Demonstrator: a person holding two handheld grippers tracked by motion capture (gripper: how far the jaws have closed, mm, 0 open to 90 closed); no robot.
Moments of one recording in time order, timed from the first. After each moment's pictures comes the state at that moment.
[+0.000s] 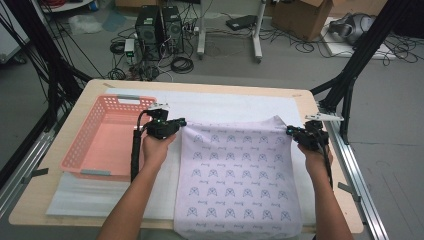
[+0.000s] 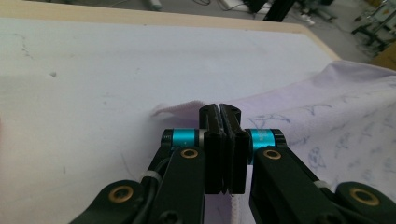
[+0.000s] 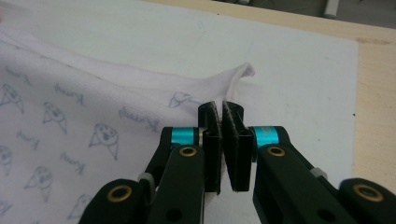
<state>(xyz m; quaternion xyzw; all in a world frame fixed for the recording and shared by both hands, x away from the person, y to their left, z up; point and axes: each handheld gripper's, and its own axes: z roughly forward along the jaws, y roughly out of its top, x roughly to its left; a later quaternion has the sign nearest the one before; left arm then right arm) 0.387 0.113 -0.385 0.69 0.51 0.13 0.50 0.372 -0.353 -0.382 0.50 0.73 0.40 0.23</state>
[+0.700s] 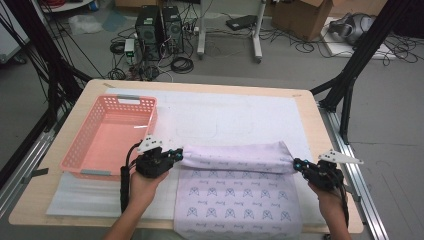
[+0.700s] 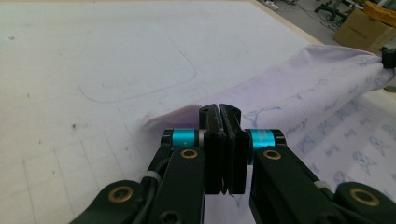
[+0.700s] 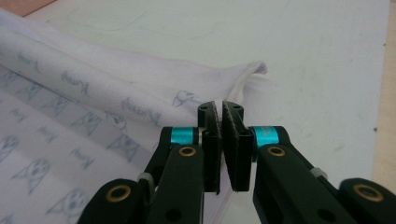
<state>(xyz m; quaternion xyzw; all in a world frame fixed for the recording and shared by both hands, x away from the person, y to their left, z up) 0.283 0.121 -0.401 0.73 0.43 0.13 0.52 0.265 -0.367 -0.407 0.47 0.74 0.43 0.20</state>
